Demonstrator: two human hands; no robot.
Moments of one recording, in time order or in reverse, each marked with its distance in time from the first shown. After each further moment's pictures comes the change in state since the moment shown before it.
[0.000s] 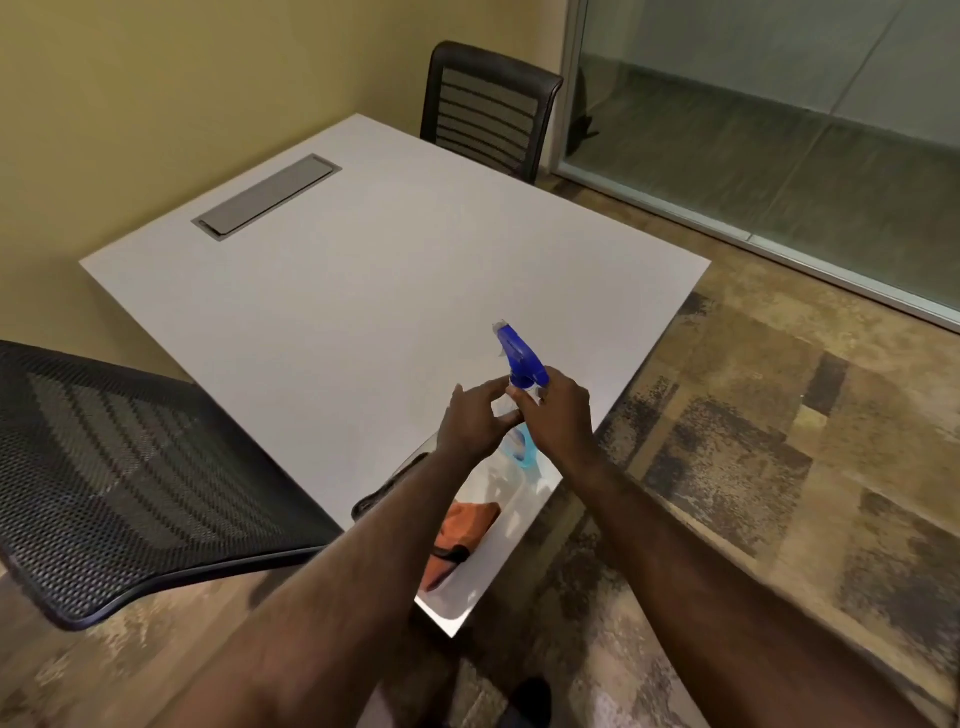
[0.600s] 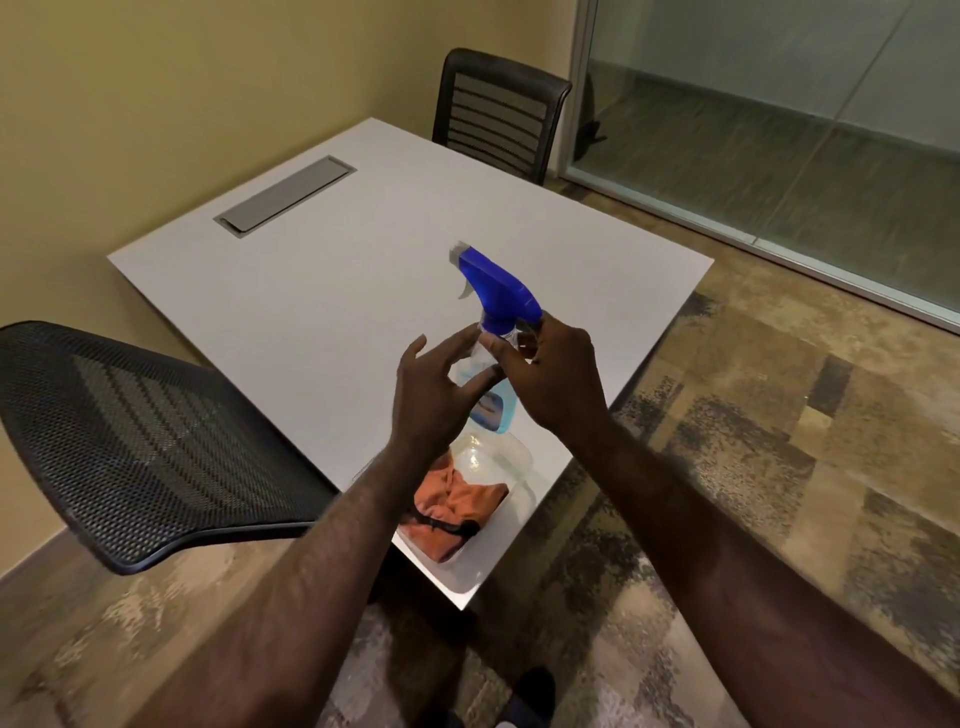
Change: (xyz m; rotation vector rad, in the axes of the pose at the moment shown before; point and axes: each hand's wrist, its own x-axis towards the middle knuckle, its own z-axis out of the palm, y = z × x) left_hand -0.065 0.025 -0.075 -0.099 0.358 0.254; right_hand -0.041 -0.078 -0.033 0.026 0.023 -0.385
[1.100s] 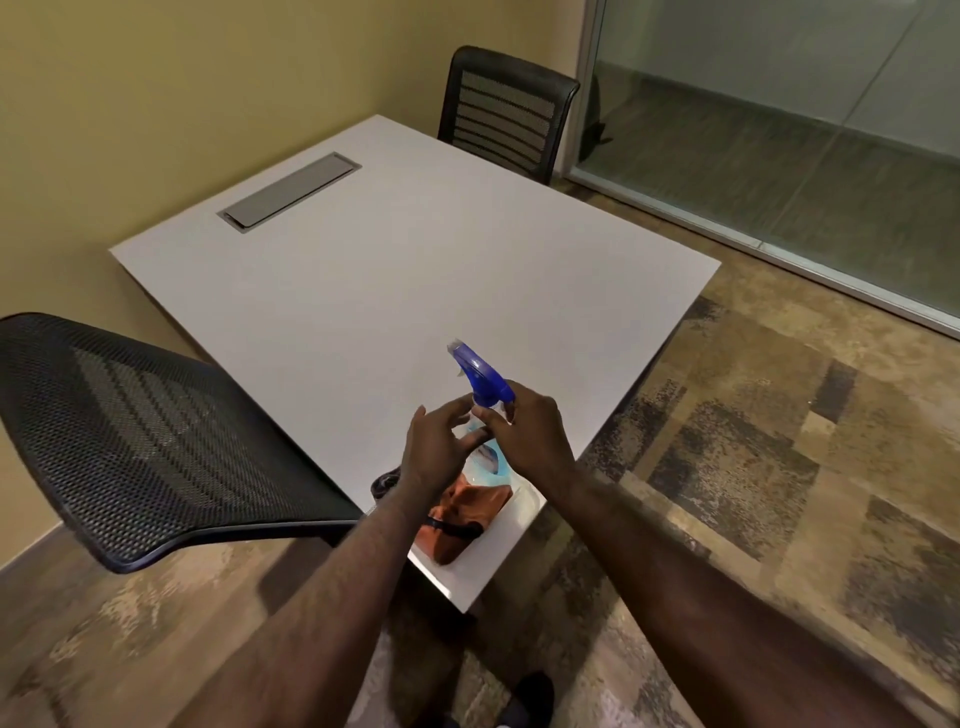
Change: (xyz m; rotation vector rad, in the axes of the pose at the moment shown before) left_hand -0.034 -0.063 0.029 0.071 -0.217 -0.274; right_hand -0.036 0.051 0.054 -0.008 -0.229 0.216
